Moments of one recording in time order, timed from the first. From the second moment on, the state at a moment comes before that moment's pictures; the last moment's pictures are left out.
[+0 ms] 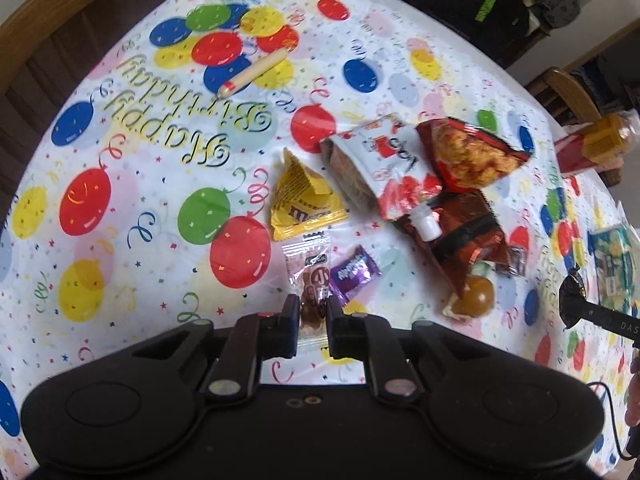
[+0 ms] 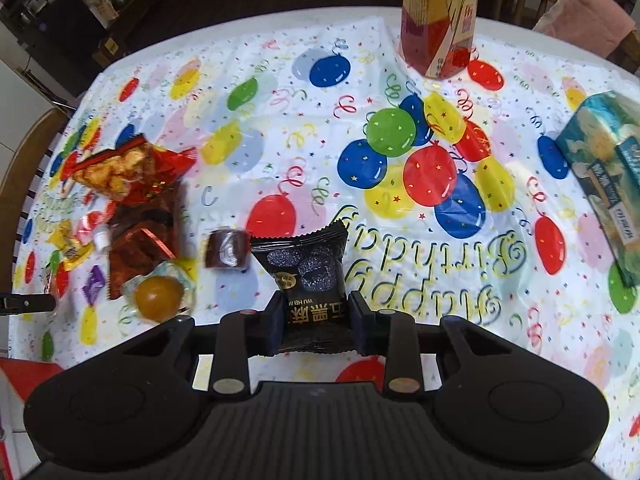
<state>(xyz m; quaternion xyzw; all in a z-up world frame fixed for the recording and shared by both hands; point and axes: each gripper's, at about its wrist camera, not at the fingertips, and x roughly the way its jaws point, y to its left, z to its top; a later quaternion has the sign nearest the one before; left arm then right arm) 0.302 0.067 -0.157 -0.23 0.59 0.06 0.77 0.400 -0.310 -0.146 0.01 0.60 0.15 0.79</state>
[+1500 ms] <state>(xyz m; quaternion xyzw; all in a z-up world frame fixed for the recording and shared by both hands) 0.155 0.013 -0.106 -0.03 0.60 -0.15 0.79 0.148 -0.224 -0.082 0.02 0.58 0.15 0.80</state>
